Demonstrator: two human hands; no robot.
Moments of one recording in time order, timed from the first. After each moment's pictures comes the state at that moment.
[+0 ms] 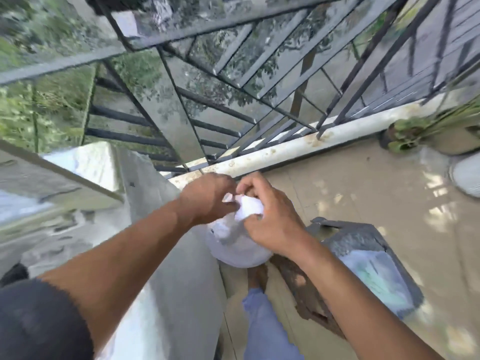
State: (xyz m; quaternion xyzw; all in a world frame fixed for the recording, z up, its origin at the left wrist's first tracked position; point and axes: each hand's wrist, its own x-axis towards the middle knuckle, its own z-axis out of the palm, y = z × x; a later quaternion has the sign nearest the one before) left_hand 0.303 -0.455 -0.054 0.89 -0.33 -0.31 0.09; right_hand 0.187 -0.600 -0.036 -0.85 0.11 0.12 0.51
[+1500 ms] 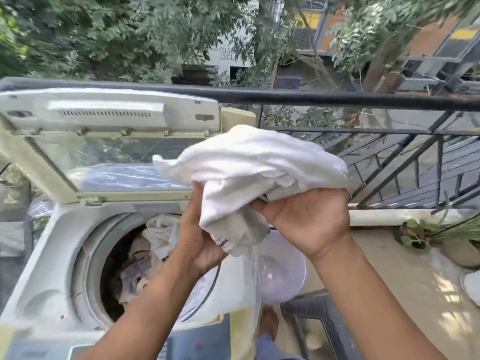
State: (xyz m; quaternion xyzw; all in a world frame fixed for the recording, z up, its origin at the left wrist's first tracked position) left_hand 0.130 -0.243 0.136 0.34 0.07 -0.24 0.91; right_hand 0.126 -0.422 0.211 -0.26 0.00 0.18 0.95
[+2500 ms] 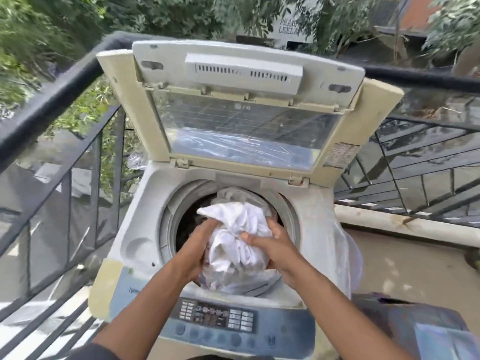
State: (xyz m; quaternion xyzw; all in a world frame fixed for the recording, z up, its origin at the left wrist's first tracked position) left_hand 0.084 -0.045 0.036 0.55 0.28 -0.23 0.75; right_hand 0.110 -0.237 0.012 -0.67 0.14 0.31 0.66
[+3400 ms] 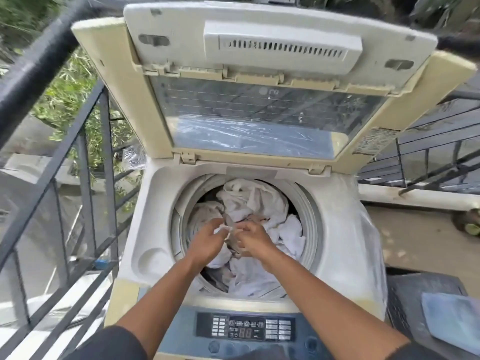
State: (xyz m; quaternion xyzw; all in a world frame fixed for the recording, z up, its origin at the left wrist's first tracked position) left_hand 0.120 0.017 -0.045 0.79 0.21 -0.29 0.50; right_hand 0.141 -0.135 -0.079 -0.73 0.22 0.37 0.53
